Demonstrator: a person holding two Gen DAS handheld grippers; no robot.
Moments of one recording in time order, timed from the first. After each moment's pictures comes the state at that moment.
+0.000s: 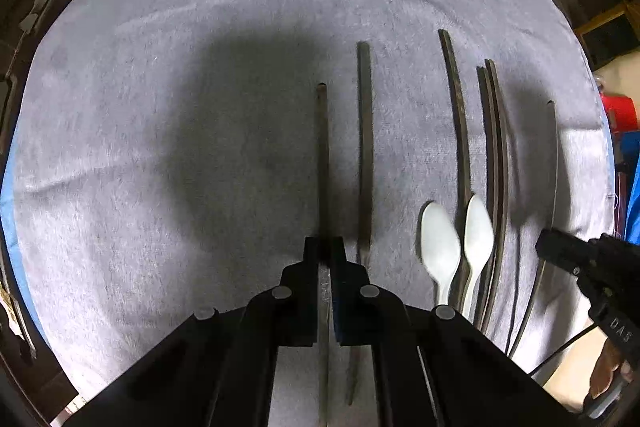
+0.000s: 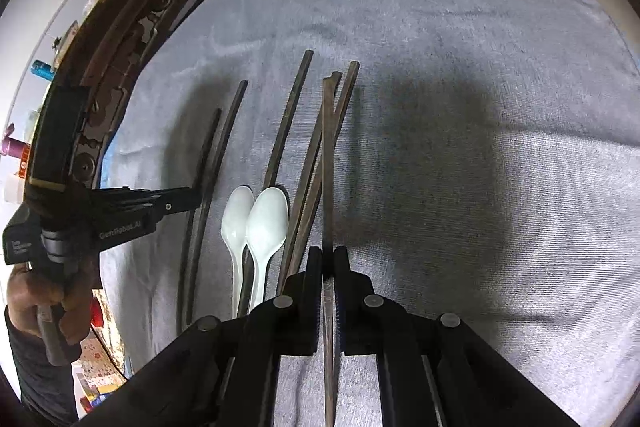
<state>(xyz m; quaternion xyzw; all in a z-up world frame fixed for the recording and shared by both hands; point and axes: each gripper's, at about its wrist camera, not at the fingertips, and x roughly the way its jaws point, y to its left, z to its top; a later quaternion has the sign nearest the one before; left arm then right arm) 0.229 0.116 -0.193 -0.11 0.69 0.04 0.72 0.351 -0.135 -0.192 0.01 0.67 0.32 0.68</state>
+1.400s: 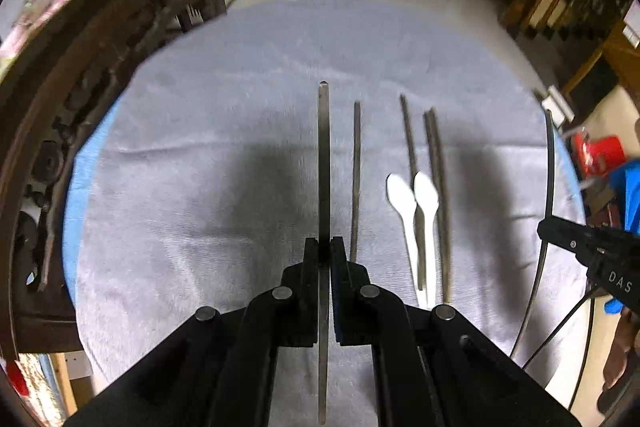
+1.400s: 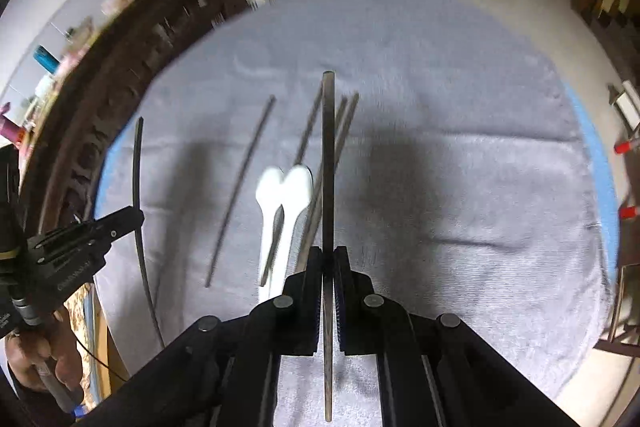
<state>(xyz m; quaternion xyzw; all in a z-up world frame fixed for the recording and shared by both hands) 0.082 0.059 -0.099 -0.11 0.53 0.10 0.84 0.262 -0.171 -0.082 -0.02 0.58 0.28 0.76</state>
